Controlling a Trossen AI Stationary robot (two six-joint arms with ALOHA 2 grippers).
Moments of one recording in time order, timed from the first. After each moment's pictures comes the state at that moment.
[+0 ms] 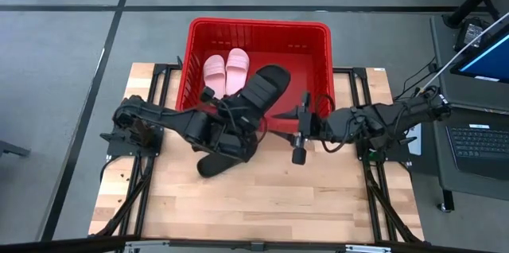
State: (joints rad) left arm -0.30 1.81 2.00 -1.37 -1.36 -0.87; right arm 0.36 1.36 1.44 -0.32 0.51 -0.06
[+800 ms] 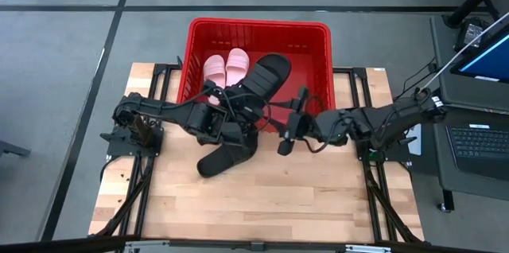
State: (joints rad) left arm -0.25 1.80 2.00 -1.21 -1.38 -0.74; right arm 0.30 1.44 1.44 -0.22 0.71 -0.35
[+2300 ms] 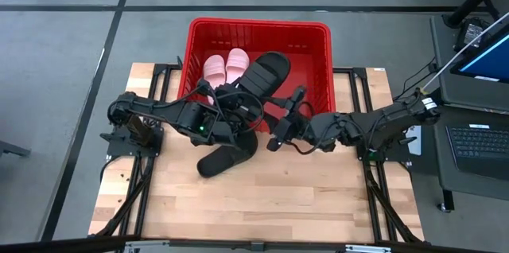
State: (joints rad) left arm -0.27 1.75 2.00 -1.17 -1.41 -0.75; right arm 0.32 1.51 1.44 0.01 0.87 -0.66
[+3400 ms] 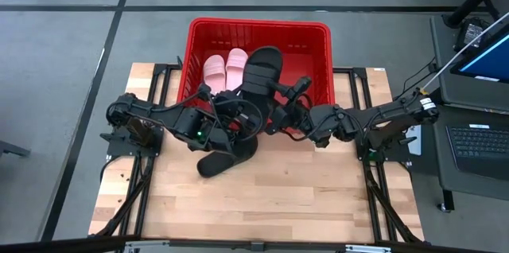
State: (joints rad) left arm -0.32 1.75 2.00 -1.17 -1.38 -0.74; right arm 0.26 1.52 1.44 0.11 1.03 -0.88
